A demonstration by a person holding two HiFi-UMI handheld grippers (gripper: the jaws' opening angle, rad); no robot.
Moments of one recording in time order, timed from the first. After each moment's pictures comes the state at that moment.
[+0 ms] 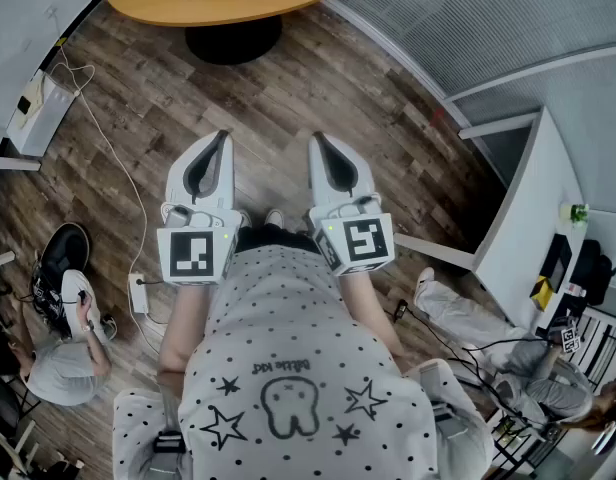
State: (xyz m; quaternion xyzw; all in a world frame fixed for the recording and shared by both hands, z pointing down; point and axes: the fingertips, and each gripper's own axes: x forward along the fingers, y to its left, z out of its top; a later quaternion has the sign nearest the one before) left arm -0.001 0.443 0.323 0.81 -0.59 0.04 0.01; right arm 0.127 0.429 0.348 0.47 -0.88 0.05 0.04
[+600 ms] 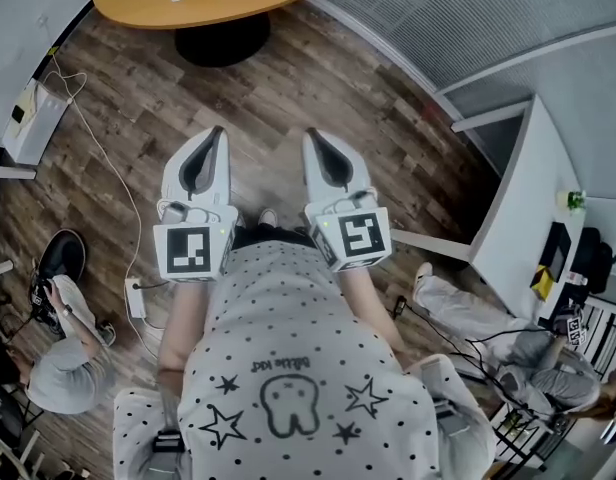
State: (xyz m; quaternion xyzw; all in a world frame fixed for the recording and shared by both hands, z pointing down) left arm 0.024 0.453 0.327 0.81 -0.59 0.04 0.00; right arm 0.151 0.443 0.346 0.47 -0.88 0.03 0.05
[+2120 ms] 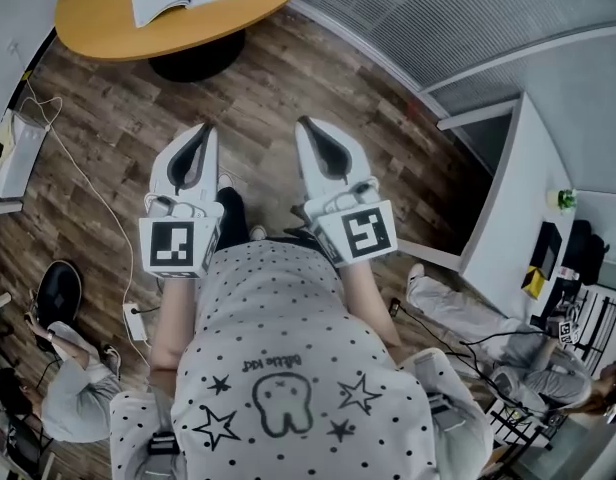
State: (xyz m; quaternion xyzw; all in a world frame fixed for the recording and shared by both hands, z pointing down) left arm 0.041 0.332 0.340 0.84 -0.54 0.03 0.02; right arm 0.163 0.333 0.320 0.46 -0.89 -0.01 0.02
